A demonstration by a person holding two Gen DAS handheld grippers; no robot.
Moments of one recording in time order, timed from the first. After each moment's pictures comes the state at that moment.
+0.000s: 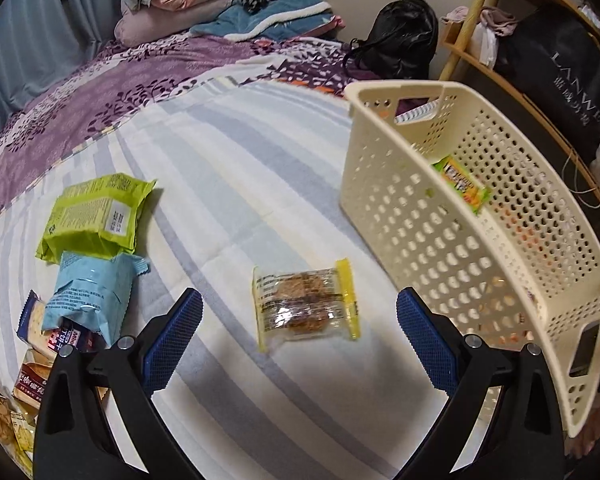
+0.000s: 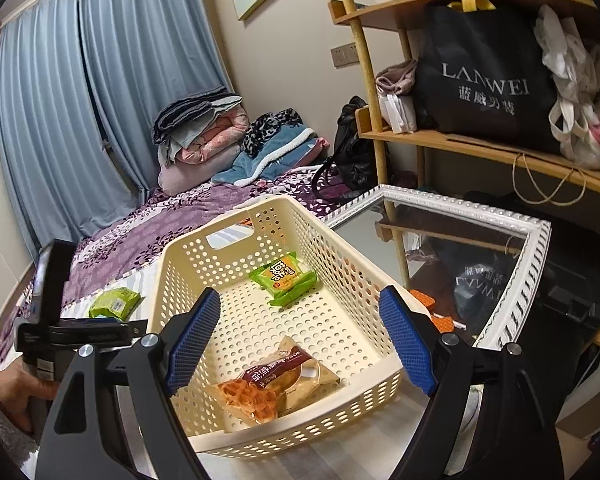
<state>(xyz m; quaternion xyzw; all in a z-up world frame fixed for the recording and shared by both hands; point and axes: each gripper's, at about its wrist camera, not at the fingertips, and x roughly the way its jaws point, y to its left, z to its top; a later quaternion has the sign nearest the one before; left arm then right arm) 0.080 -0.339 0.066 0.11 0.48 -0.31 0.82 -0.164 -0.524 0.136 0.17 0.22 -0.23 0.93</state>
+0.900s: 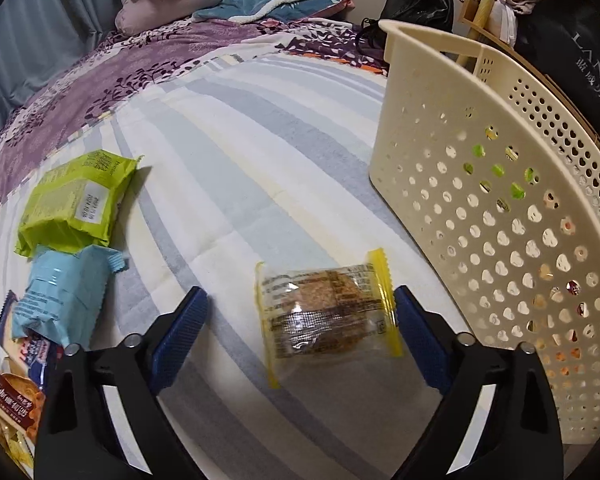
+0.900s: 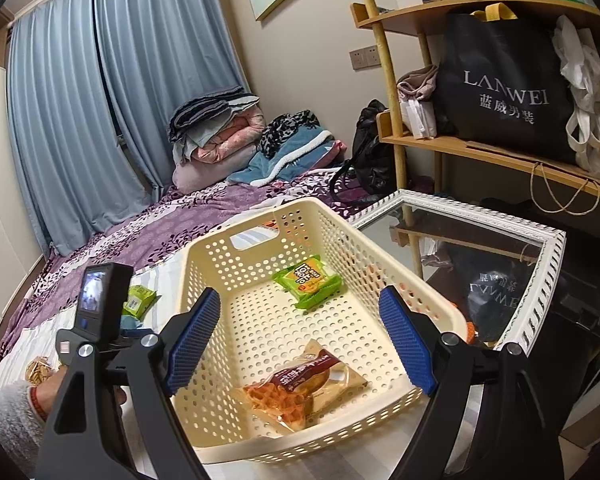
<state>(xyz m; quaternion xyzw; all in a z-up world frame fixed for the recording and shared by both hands) 0.094 -0.355 0.023 0.13 0.49 -0.29 0.81 -0.152 -0.511 0.142 0.16 0.21 -0.21 0.94</state>
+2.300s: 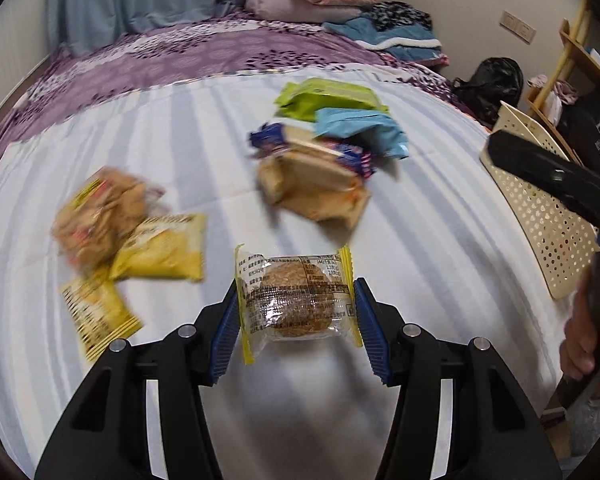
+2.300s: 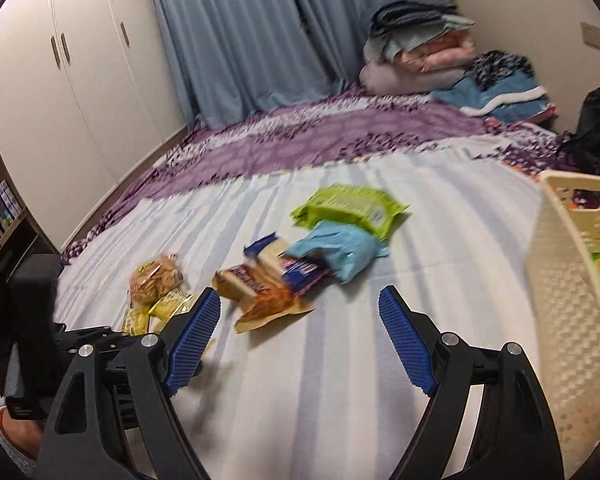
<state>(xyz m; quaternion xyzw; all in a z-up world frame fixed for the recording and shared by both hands) 0.007 -0.066 0.054 0.00 0.48 -0.17 0.86 0.006 -0.286 0.105 0.09 0.36 0.13 0.92</state>
